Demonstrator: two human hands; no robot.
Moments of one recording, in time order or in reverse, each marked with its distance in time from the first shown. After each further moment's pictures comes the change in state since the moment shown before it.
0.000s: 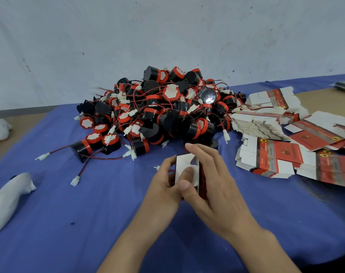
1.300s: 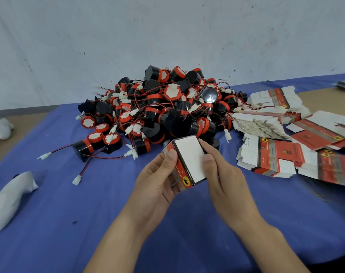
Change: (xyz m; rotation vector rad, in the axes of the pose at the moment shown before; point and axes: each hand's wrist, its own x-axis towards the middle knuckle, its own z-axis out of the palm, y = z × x) left_hand 0.004 0.006 -0.018 -0.435 -0.089 -0.059; right_hand 0.001 0.020 0.001 0.101 0.022 0.266
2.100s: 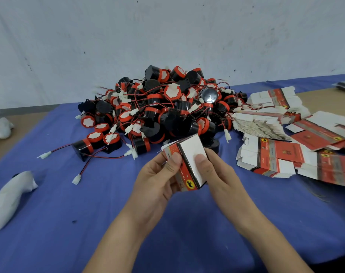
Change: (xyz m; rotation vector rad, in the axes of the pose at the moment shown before) left_hand -0.003 0.007 0.008 0.052 0.013 0.037; right_hand 0.003 -0.011 -0.002 0.584 -0.218 0.160
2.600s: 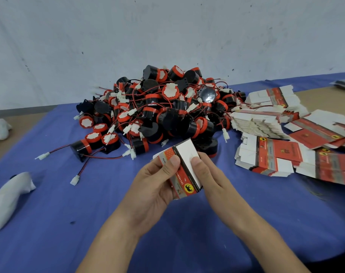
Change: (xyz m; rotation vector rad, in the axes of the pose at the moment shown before) left_hand -0.002 0.002 -0.005 -0.157 -0.058 -0.100; right_hand -0.001 0.011 0.003 0.036 -0.084 0.068
